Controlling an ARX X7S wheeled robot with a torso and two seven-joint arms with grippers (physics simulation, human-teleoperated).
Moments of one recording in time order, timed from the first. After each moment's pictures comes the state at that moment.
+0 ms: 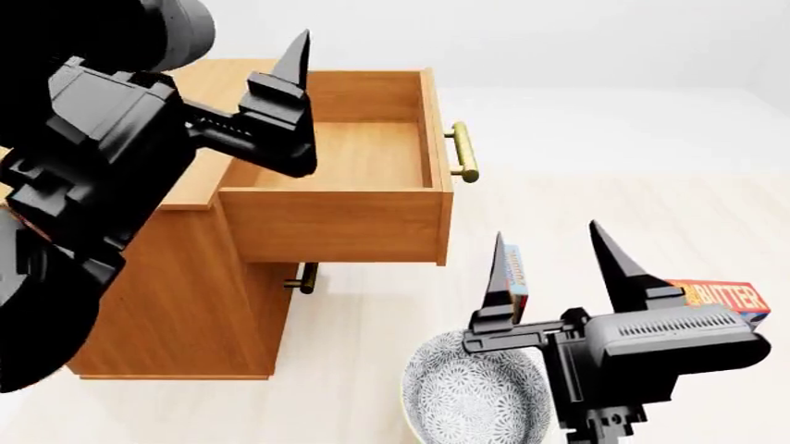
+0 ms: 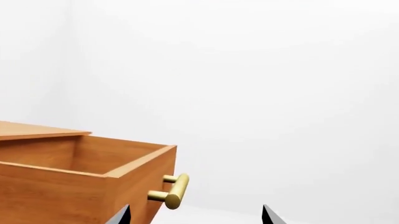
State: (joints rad) left arm -1.72 -1.02 1.34 0.63 -1.49 -0.20 -0.83; right arm 0.14 0.46 -0.36 -0.59 0.24 0.18 0.44
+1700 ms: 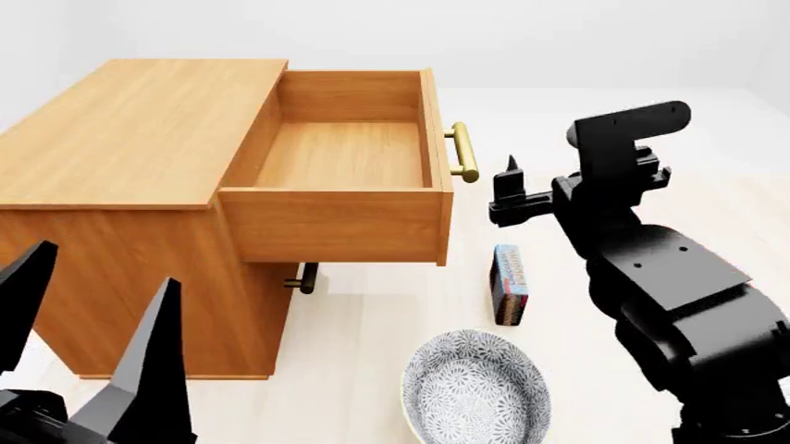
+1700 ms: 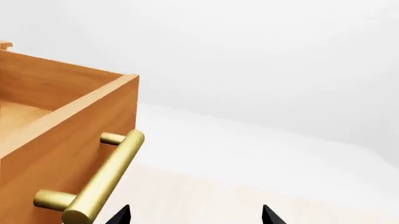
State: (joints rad) left arm -0.92 -1.48 1.72 0.75 -0.47 0.82 -0.97; right arm 0.84 0.42 -0.31 -0.09 0.49 0.84 0.21
